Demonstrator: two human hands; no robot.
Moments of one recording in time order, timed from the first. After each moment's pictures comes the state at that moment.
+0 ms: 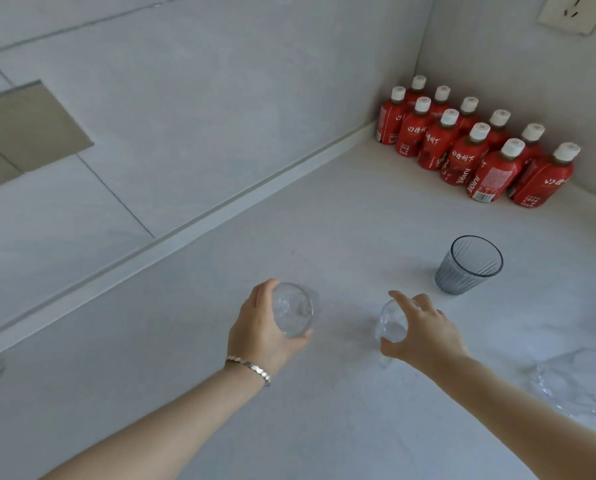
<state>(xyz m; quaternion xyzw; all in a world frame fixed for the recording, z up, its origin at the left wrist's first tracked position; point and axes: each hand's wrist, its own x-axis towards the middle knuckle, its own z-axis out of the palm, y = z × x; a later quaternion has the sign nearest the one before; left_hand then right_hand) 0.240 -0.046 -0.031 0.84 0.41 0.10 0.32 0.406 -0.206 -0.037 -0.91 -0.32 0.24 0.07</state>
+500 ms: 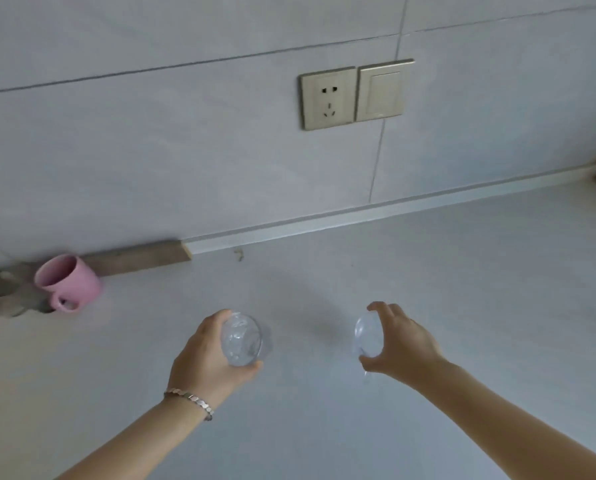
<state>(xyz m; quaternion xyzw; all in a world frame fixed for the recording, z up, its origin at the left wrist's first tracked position) -0.152 0.001 0.001 0.69 0.65 0.14 0.28 0.109 -0.056 -0.002 -0.78 -0.56 0.27 0.04</state>
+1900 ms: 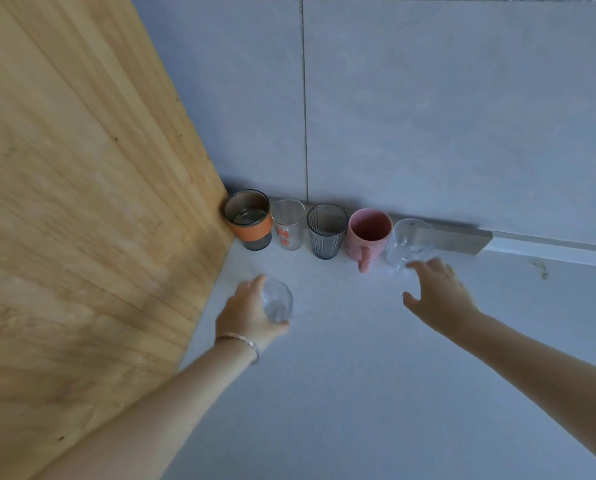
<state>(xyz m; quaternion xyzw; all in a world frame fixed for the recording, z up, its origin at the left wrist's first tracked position) -0.603 0.117 -0.048 0.57 0.77 0.10 0.26 -0.328 0.162 -0.039 -0.70 -0.69 0.17 0.01</state>
